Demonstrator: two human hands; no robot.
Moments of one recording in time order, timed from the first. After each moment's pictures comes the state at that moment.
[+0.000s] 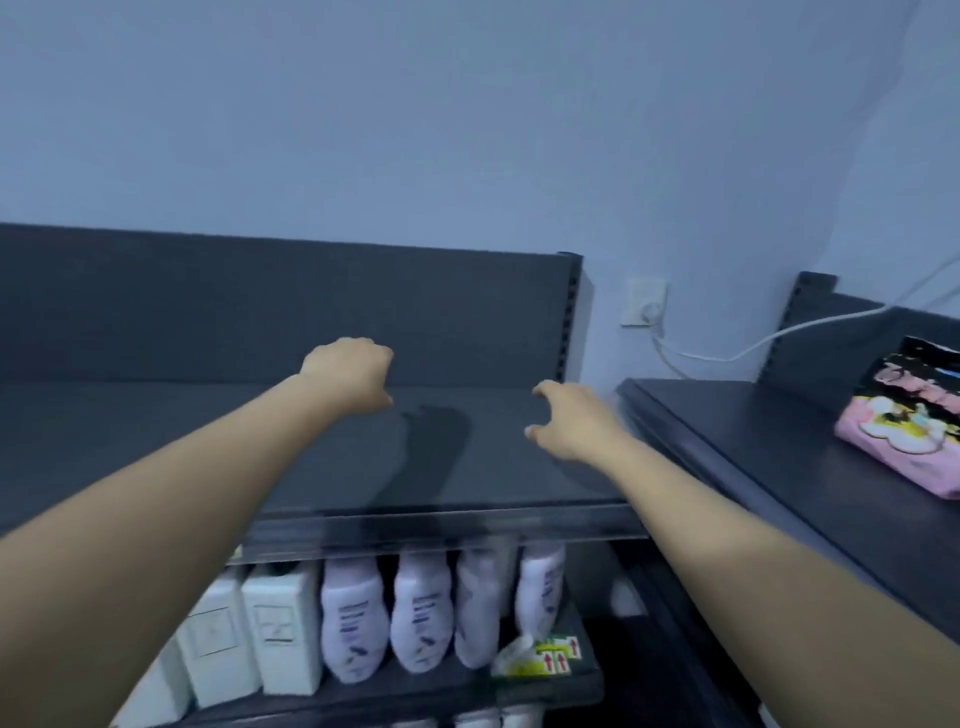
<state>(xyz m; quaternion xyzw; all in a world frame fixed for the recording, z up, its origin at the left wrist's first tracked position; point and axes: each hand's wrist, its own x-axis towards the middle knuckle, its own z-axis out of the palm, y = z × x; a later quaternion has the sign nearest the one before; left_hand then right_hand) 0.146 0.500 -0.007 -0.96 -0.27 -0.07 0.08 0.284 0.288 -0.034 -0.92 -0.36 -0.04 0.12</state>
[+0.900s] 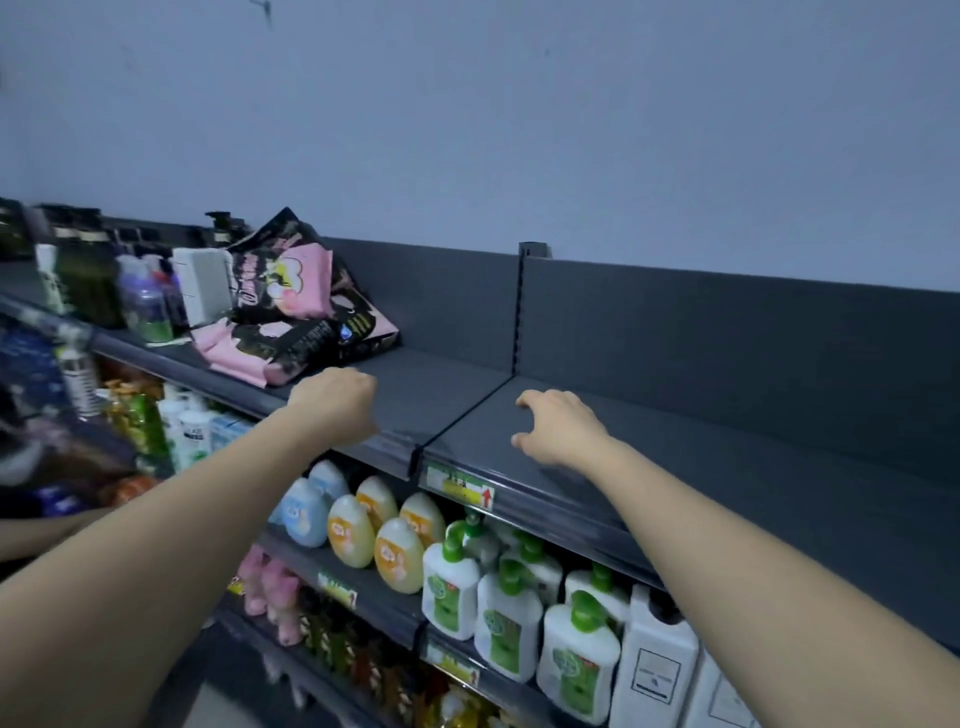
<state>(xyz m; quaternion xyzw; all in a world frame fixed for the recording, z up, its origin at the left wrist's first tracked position) -0.348 0.798 -0.038 -0.81 -0.57 -0.02 0.11 -0.105 0.713 -0.050 -0.74 -0.66 0.02 0.11</state>
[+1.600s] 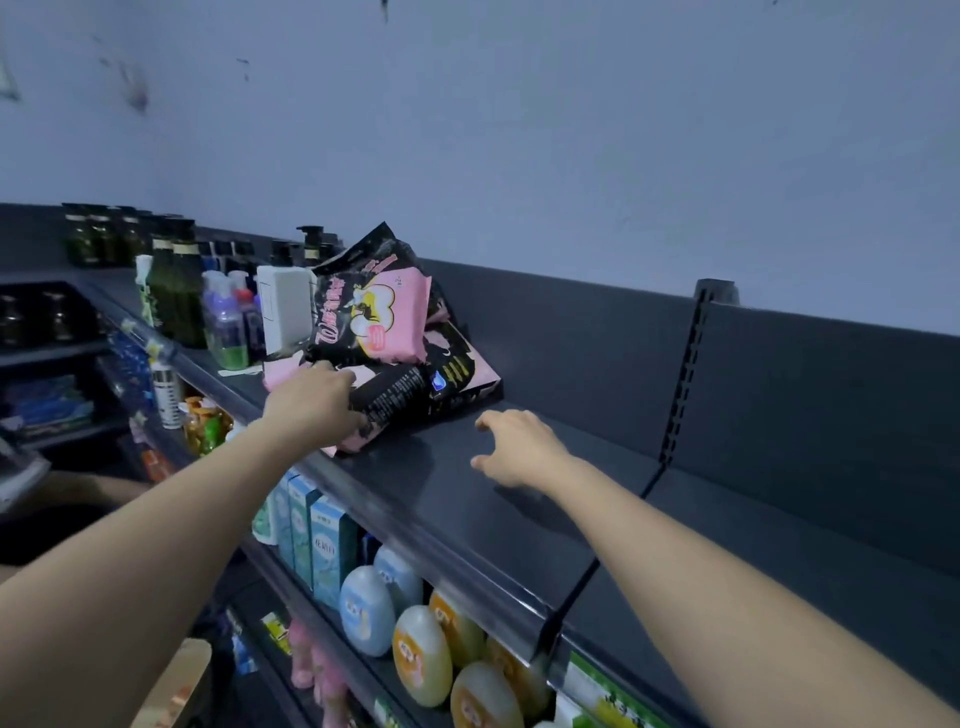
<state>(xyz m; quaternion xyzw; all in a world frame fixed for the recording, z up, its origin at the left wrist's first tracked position) -0.462 1.008 -0.045 -0.72 -0.68 -0.11 0.09 -0.224 0.966 -0.062 -0.64 -0.76 0.04 0.11</state>
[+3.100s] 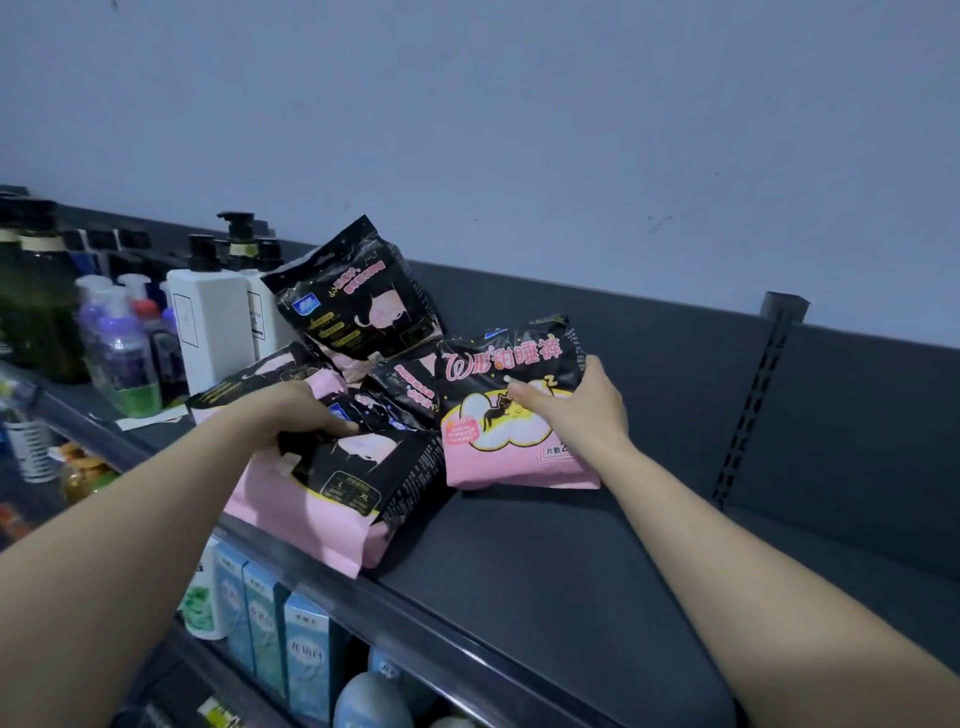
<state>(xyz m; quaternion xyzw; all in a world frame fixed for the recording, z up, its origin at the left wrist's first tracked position) -0.509 1.168 -0.033 -0.65 -0.68 -0.16 -0.31 -0.226 1.073 -0.040 -0.71 -0.50 0.10 0.49</state>
